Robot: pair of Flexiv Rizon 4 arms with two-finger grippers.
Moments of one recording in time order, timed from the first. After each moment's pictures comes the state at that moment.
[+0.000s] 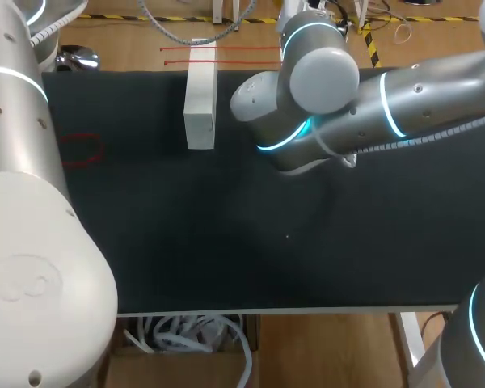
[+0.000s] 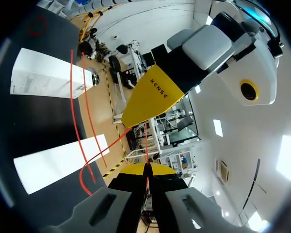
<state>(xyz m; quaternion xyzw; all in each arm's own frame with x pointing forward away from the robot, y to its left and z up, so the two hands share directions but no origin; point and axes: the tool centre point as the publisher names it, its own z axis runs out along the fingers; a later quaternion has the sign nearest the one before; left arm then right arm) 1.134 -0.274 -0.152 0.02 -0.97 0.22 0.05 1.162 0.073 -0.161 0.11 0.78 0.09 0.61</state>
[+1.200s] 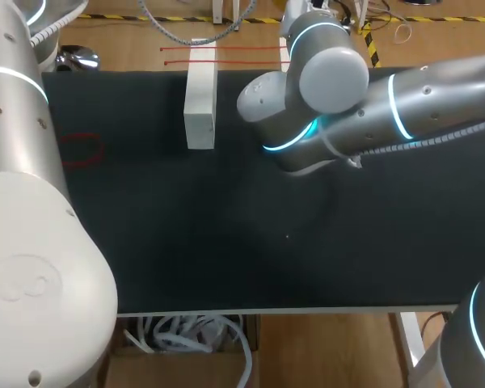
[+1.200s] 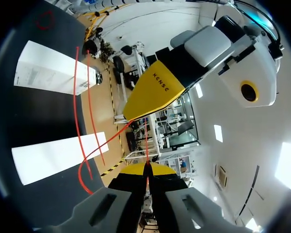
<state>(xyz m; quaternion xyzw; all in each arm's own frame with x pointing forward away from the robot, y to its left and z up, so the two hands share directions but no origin) 1.135 -0.274 -0.152 0.02 -0.97 0.22 0.05 1.162 0.069 -0.160 0.09 0.78 0.09 0.61</state>
